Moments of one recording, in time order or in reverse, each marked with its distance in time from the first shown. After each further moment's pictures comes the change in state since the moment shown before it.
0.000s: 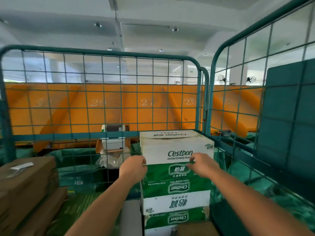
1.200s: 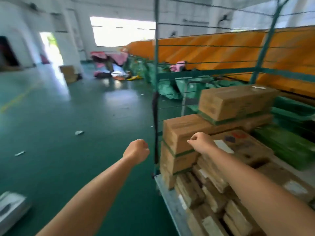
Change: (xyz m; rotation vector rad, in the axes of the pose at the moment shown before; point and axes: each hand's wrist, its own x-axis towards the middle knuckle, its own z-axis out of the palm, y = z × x) left_hand -0.770 0.012 -0.128 -0.030 0.398 -1.423; right_hand -0.538 -0.254 0.122 0.289 -0.722 -0.970
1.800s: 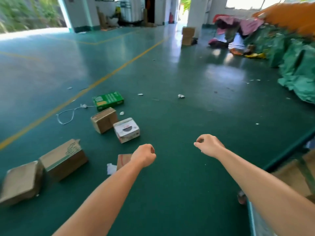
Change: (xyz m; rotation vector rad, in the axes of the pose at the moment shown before) left_hand -0.160 -0.413 -0.146 -0.068 0.117 -0.692; right_hand -0.102 -0.332 0.333 -0.277 -0.551 -0.518
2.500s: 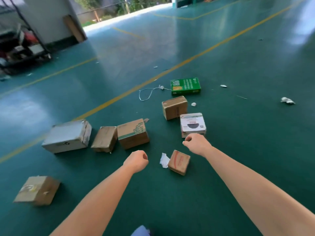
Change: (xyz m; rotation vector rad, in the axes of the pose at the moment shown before) left_hand 0.066 -0.156 -0.087 -0.064 0.120 -0.663; right_hand 0.194 -0.246 0.128 -0.035 -0.482 -0.568
